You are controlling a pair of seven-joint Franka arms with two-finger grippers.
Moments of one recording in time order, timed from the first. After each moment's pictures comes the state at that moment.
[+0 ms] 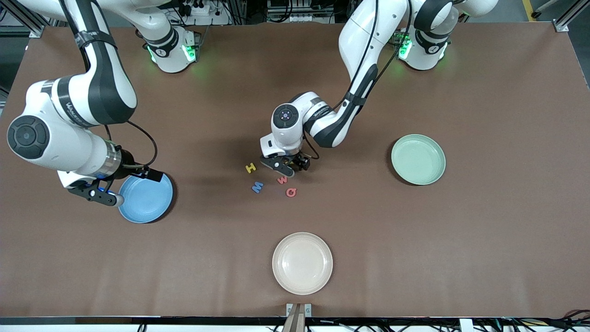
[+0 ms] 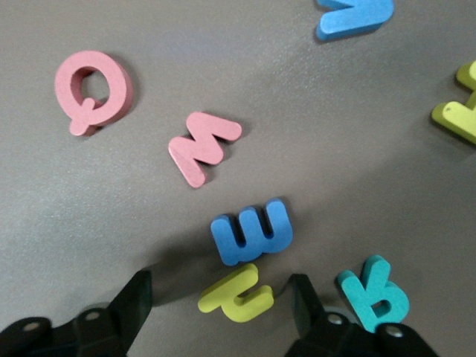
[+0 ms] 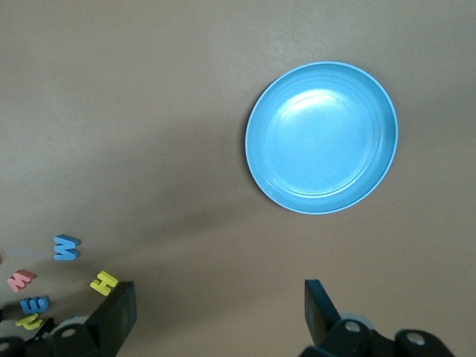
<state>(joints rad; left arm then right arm) -0.89 0.89 0.01 -1.42 -0.01 2.32 -0.35 0.16 0.31 -0.01 -1.63 0.06 1.80 0.46</state>
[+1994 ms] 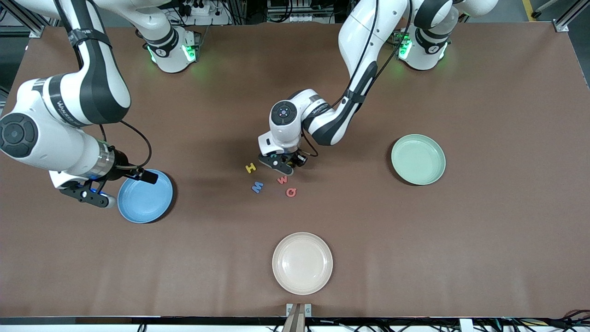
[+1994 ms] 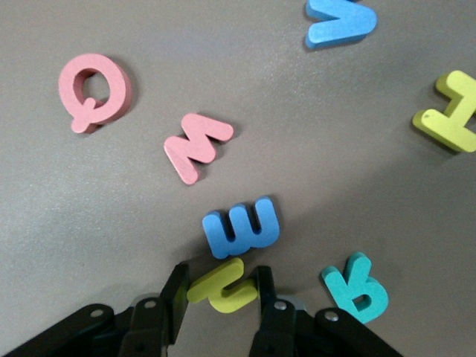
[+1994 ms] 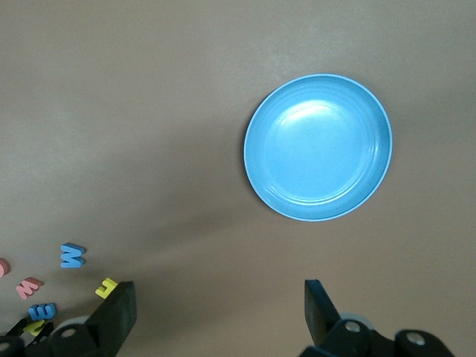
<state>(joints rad) -0.90 0.88 0.01 -1.42 -0.01 2.32 -0.38 0.15 0.31 -0.01 -1.61 0.06 1.80 0.46</state>
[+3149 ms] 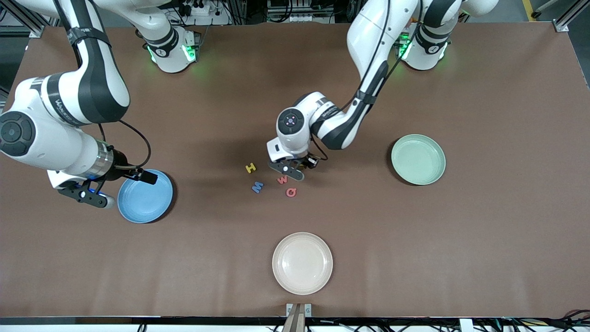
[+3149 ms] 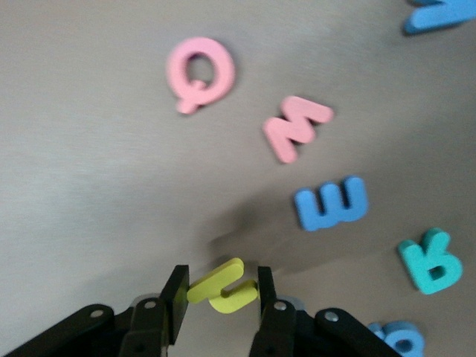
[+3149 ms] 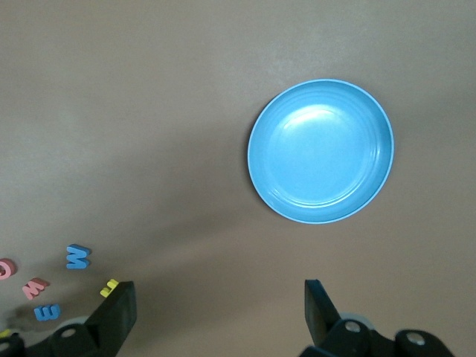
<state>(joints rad) -0.83 0.83 0.02 -1.42 -0.01 2.16 -0.30 0.15 0.31 -0.01 -1.59 0.06 1.80 0.46</state>
